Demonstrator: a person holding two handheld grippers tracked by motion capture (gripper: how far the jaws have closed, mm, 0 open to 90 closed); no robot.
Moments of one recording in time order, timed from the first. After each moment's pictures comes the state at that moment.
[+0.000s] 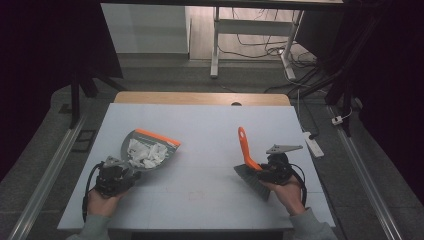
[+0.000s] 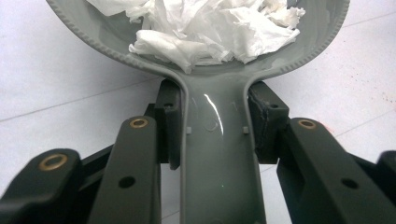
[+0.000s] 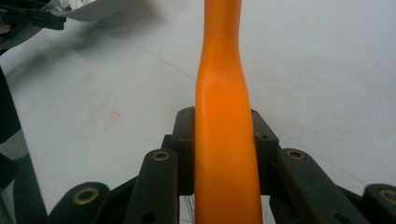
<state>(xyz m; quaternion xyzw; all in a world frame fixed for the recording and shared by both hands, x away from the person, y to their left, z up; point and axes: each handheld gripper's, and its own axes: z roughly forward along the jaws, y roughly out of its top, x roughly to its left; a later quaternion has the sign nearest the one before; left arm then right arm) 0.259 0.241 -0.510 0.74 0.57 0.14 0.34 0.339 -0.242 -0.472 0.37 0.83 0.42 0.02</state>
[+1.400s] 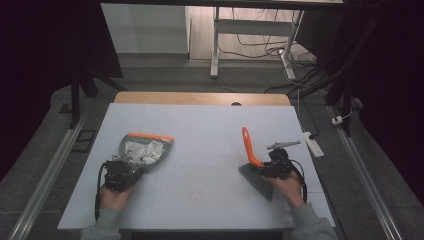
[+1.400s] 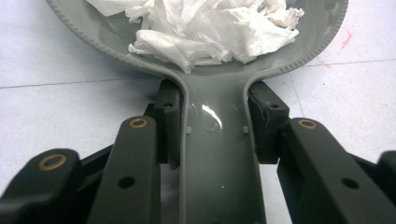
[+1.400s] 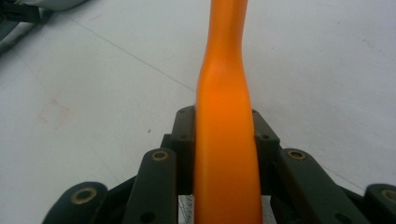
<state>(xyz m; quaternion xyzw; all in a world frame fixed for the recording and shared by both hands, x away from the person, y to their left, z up) 0.283 0.231 -0.535 0.68 0.65 0.14 0.31 0.370 -0.256 -0.497 0.42 0.82 0.38 0.01</state>
